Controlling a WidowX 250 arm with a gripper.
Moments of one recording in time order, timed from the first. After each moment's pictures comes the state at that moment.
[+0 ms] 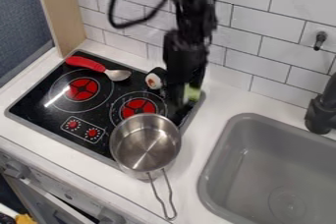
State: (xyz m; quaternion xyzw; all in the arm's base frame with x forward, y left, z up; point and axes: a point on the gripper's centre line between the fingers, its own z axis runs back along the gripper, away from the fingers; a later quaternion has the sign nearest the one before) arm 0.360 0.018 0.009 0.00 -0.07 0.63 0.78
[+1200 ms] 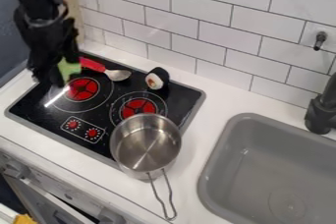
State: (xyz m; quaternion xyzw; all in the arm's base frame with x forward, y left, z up) arm 0.264 0.175 0.039 0.01 -0.12 0.75 0.65
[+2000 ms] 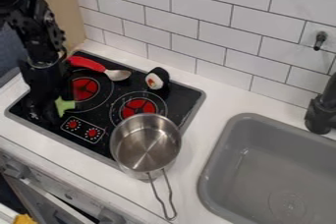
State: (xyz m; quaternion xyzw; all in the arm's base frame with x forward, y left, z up) arm 0.249 0.189 -0.024 0.04 -0.08 0.76 0.64
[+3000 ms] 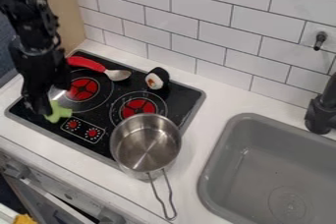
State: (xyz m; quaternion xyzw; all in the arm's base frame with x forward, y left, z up) arm 0.246 0.187 0.014 0.03 -0.09 0.78 0.62
